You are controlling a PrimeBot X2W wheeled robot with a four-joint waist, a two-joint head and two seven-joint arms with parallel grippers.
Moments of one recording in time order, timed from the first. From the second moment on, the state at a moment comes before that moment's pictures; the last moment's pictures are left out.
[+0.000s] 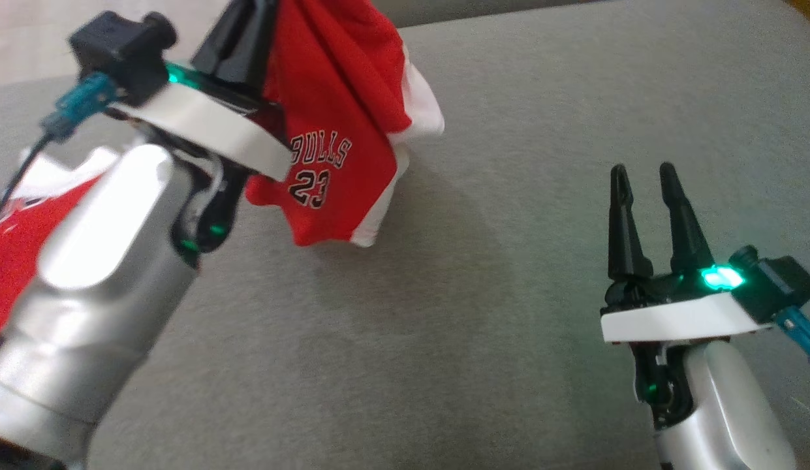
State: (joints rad) left arm -0.90 0.41 -0.74 0.26 -0.83 0.00 -0.10; right arm -0.17 -0.05 0.14 0.13 0.38 0.12 -0.25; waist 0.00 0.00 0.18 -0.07
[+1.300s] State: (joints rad) left arm -0.11 0.21 -0.30 0.11 -0.42 0.01 -0.26; right arm -0.05 -0.05 0.03 0.16 0.25 0.12 -0.25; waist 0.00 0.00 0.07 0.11
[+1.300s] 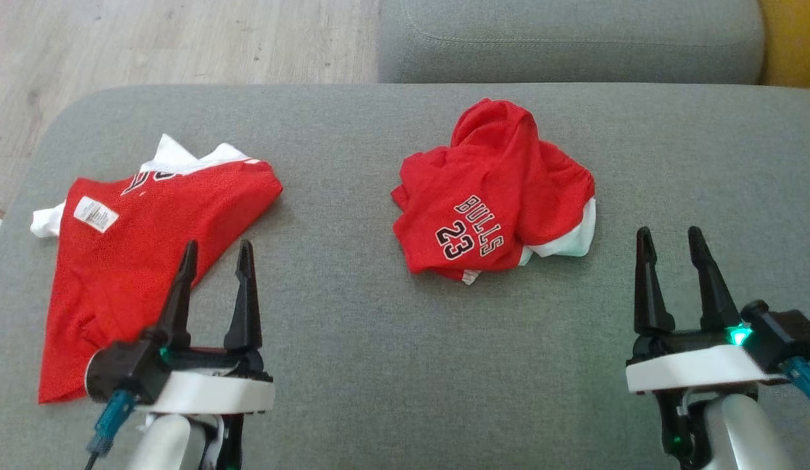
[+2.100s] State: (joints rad) left arm -0.17 0.07 -0.17 0.17 -0.29 -0.12 -0.26; right arm -0.32 -0.05 0.32 0.50 0.07 0.12 -0.22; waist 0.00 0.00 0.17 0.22
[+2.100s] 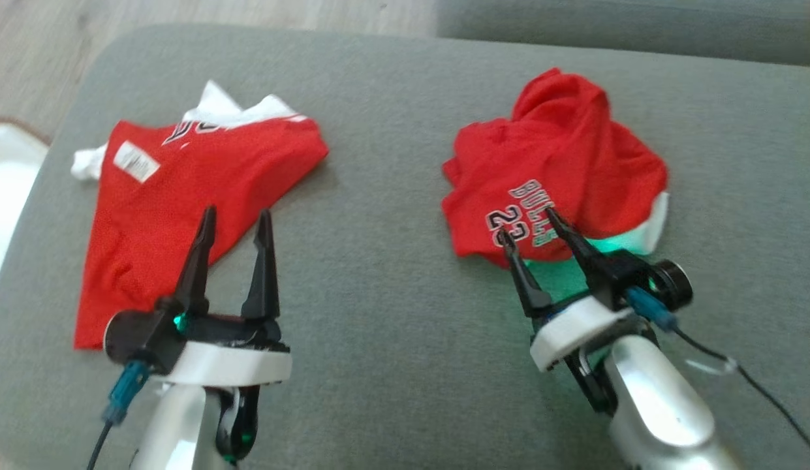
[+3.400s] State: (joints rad) left arm -0.11 0.05 -0.14 0.19 -0.31 -0.13 -0.26; right arm -0.63 -0.06 0.40 0.47 0.38 0.12 -0.25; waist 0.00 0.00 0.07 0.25
